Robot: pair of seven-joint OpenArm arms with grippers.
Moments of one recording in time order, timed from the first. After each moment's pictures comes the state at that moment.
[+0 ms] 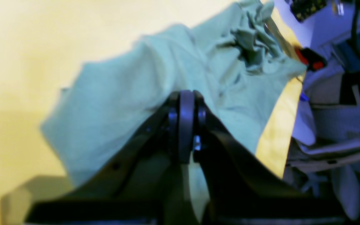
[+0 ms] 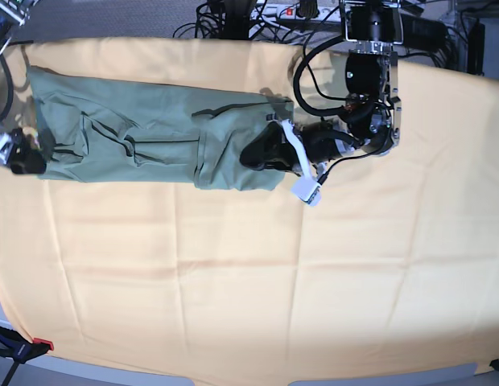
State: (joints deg) left arm 0.3 -3.4 -4.1 88.6 -52.6 -45.8 63.7; right arm -4.4 30.2 44.0 81.5 72.7 40.9 -82.3
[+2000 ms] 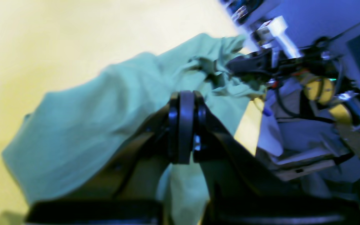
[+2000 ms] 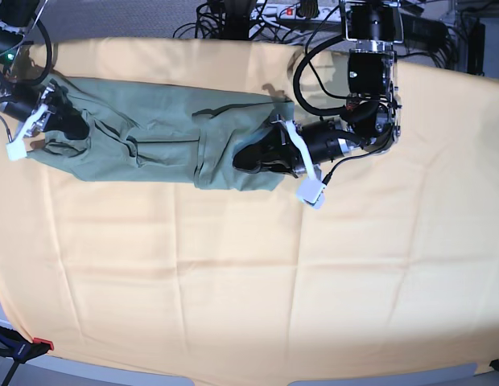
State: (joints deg) left arm 0.4 -3.4 -4.6 88.6 -63.9 -46.6 65.0; right arm -7.5 24.6 34.5 69.3 79.9 41.4 -82.4
